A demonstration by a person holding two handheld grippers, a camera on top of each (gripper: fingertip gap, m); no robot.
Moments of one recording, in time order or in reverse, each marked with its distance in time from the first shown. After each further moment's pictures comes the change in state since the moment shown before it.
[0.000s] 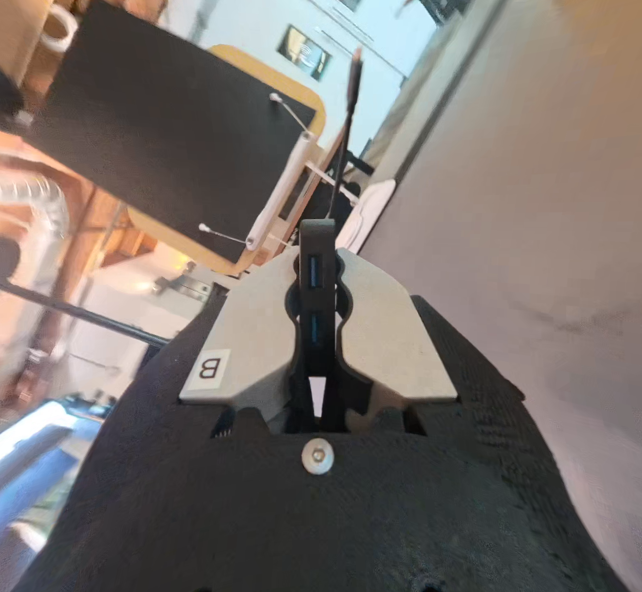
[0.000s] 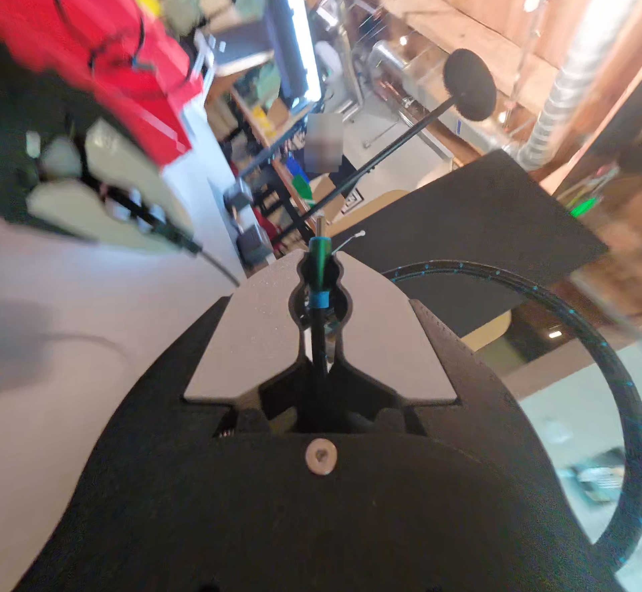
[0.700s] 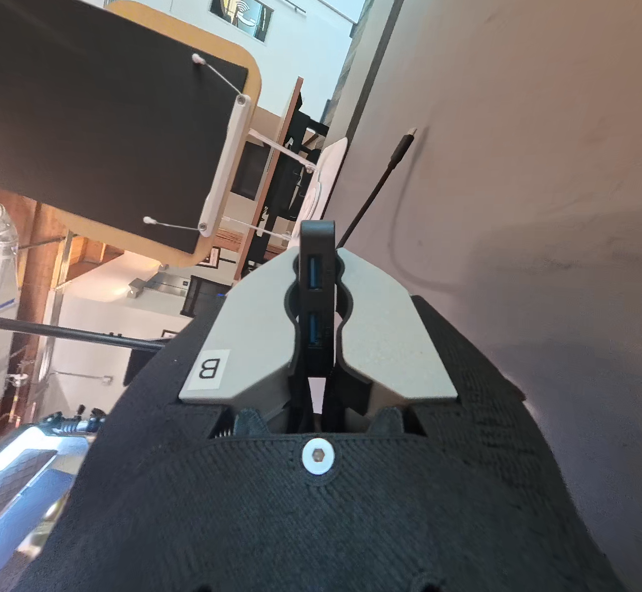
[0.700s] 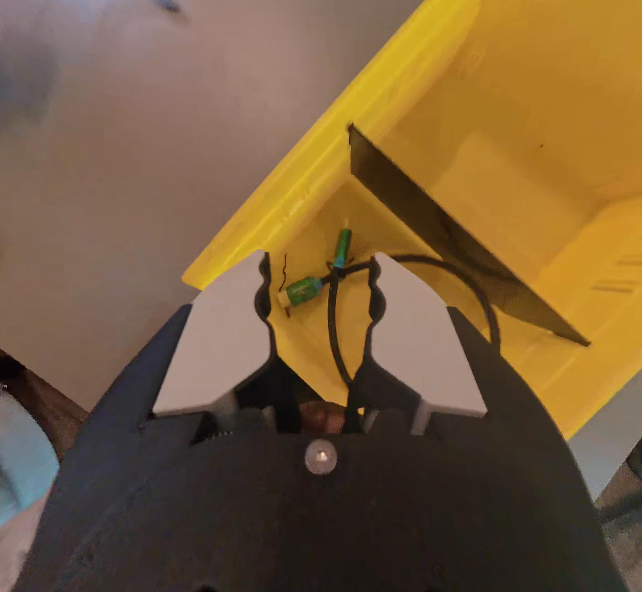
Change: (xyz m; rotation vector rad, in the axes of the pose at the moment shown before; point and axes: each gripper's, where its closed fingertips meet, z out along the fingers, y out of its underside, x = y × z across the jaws) left arm 0.035 0.027 0.005 -0.094 0.139 0.090; right arm 0.021 0.178 -0.224 -1.174 -0.300 1.042
